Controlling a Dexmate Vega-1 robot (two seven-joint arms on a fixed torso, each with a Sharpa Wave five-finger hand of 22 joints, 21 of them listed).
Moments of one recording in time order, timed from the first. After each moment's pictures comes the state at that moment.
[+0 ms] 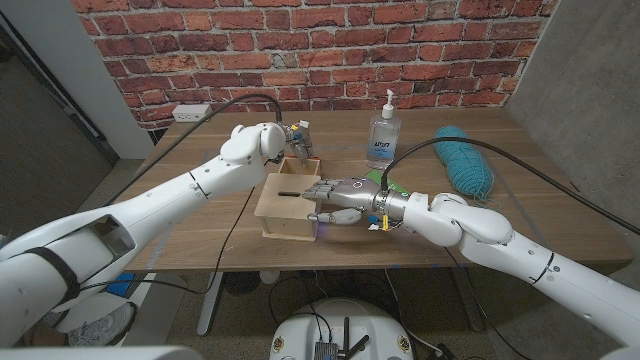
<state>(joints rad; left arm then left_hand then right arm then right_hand) 0.39 0.71 0.91 -1.85 0.63 0.70 -0.49 1.23 0.05 0.32 -0.17 0.22 1.08 -0.06 0.22 0.19 1.13 -0.17 0.19 0.20 1.09 -0.14 0.20 0.18 0.51 -0.05 0.19 0.16 -0.90 -0.85 -0.68 -2.06 -0.83 0.18 0.21 0.00 0.07 0.42 0.18 0.22 0.11 -0.04 0.19 0.17 0.15 -0.08 0.19 0.18 0.02 -0.04 0.23 0.32 0.19 -0.04 0.20 0.17</state>
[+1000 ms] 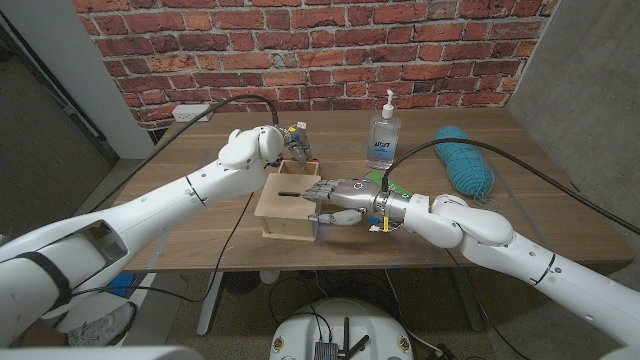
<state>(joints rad) 0.41 0.73 0.92 -1.93 0.59 0.80 -0.47 1.23 0.05 0.31 -0.17 0.22 1.08 -0.06 0.22 0.20 1.12 -0.18 0.18 0.20 1.09 -0.14 0.20 0.18 0.50 -0.05 0.19 0.16 -0.91 -0.85 -0.67 -2.07 -0.84 0.19 0.18 0.00 0.07 0.42 0.18 0.22 0.11 -0.05 0.18 0.17 0.15 -0.07 0.19 0.18 0.02 -0.04 0.23 0.32 0.19 -0.04 0.20 0.17</state>
